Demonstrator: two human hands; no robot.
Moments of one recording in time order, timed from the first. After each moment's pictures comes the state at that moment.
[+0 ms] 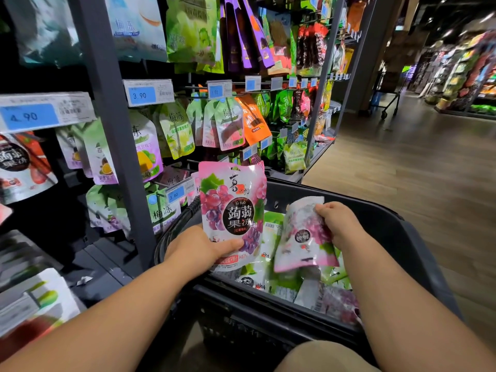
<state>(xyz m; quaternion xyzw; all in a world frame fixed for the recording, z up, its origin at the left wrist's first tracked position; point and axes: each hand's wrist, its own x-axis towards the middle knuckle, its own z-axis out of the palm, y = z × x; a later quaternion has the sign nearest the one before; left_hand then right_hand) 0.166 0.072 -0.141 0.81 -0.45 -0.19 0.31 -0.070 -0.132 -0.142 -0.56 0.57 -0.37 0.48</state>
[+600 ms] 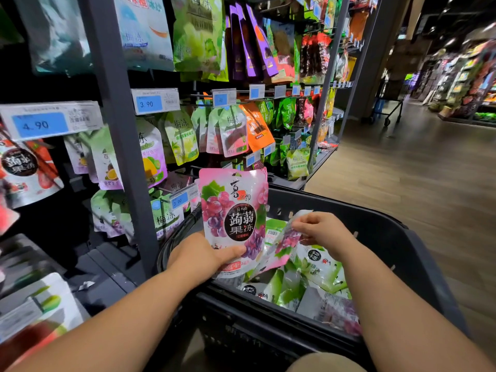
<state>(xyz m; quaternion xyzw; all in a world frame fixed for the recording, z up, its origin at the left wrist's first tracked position) 0.161 0.076 -0.135 0.82 -0.43 -0.19 0.33 -0.059 -0.096 -0.124 -0.70 0.44 -0.29 0.49</state>
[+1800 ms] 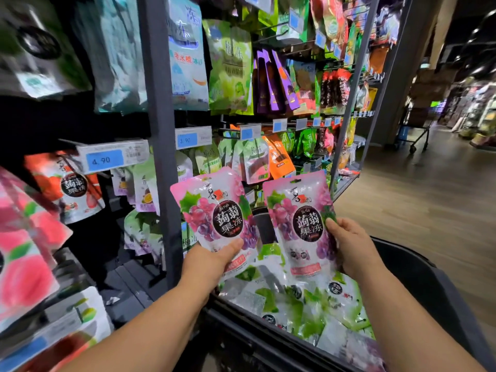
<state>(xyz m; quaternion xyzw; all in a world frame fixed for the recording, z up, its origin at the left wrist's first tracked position) 0.169 0.086 -0.113 0.71 -0.28 -0.23 0.61 -0.047 -0.092 -0.096 -0.60 0.37 -0.44 0.55</state>
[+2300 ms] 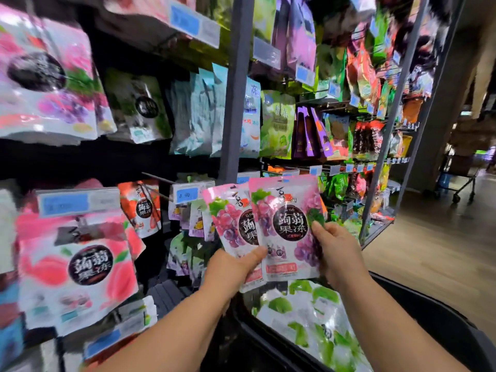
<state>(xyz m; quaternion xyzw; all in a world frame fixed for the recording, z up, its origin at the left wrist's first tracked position) 0.176 0.152 -0.044 0.66 -0.29 -0.20 0.66 0.038 -0.001 -0.015 -0.62 0.29 -0.45 0.57</state>
